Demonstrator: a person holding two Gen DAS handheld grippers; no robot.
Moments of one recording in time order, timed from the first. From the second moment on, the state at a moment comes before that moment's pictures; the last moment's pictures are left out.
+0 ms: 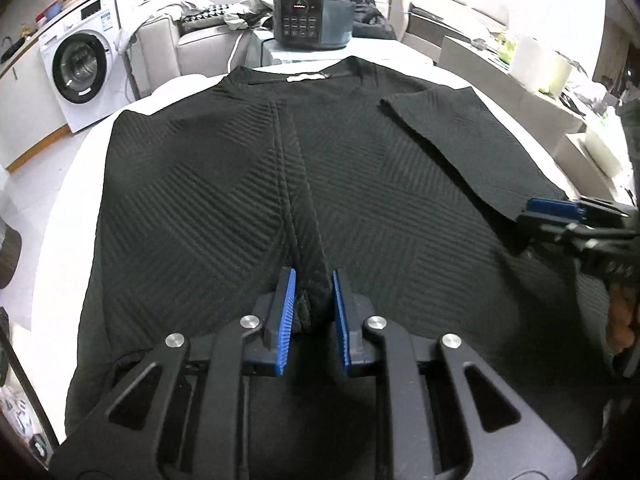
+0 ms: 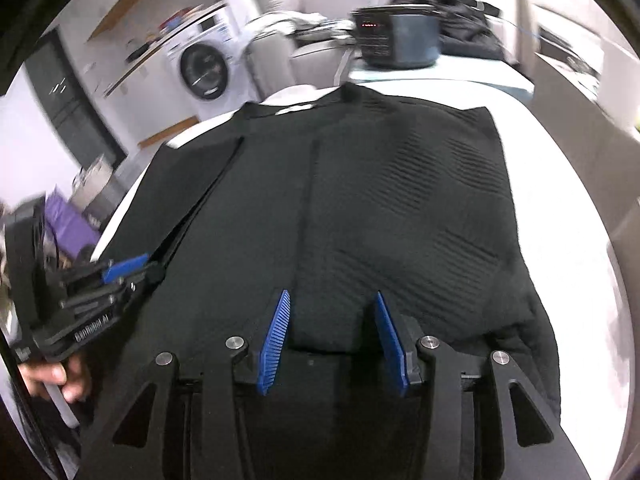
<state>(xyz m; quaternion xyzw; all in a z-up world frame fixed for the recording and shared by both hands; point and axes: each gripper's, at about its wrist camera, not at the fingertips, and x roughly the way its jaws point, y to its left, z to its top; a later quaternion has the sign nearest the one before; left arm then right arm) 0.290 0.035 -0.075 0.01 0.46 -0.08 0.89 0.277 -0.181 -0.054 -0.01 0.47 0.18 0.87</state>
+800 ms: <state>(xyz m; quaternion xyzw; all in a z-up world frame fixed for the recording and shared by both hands) 0.276 0.065 -0.055 -0.08 0.43 -0.10 0.89 0.259 -0.171 -0.039 -0.02 0.46 0.25 0.85</state>
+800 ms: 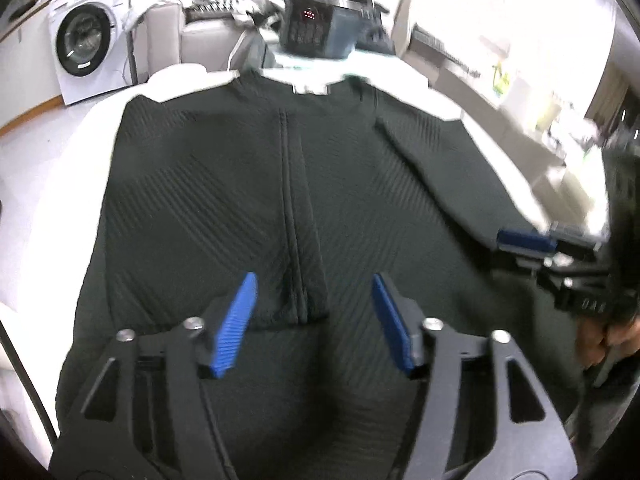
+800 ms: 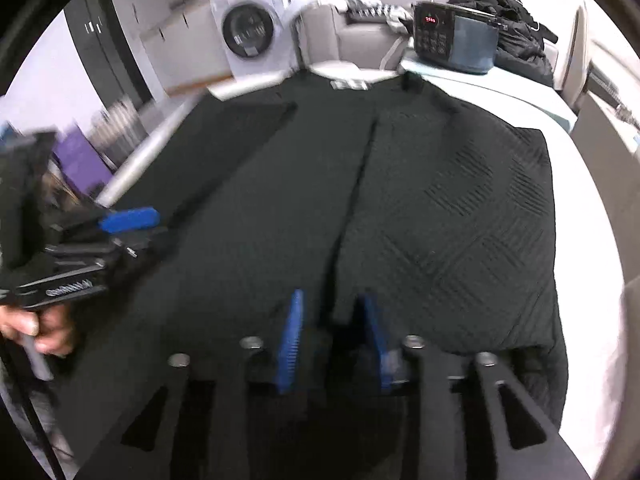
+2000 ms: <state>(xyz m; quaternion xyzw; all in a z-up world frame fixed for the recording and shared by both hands) 0.247 0.104 -0.066 -0.05 0.45 0.00 0.89 0.254 -0.195 -0.042 -0.01 0.46 0.23 0.86</state>
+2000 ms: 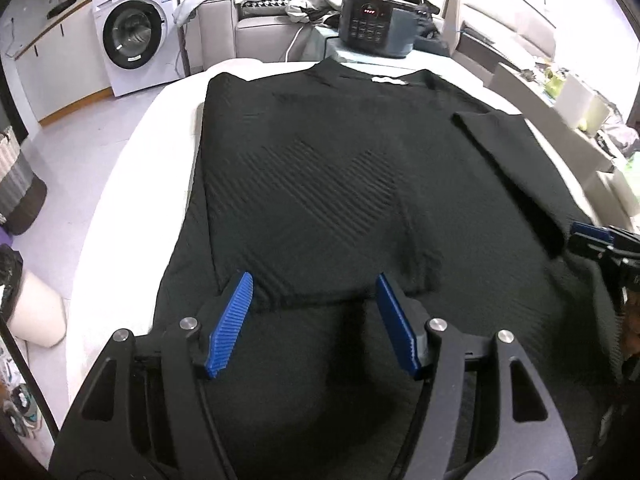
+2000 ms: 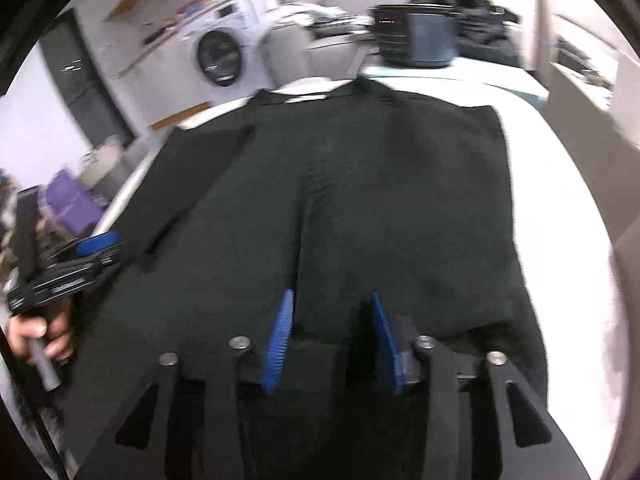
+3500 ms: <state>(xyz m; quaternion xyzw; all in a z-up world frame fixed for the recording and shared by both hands) -0.005 0.162 -0.058 -0.09 0.44 0.04 0.89 0.050 -0.307 -0.030 -0.03 0.46 0.14 0.88</state>
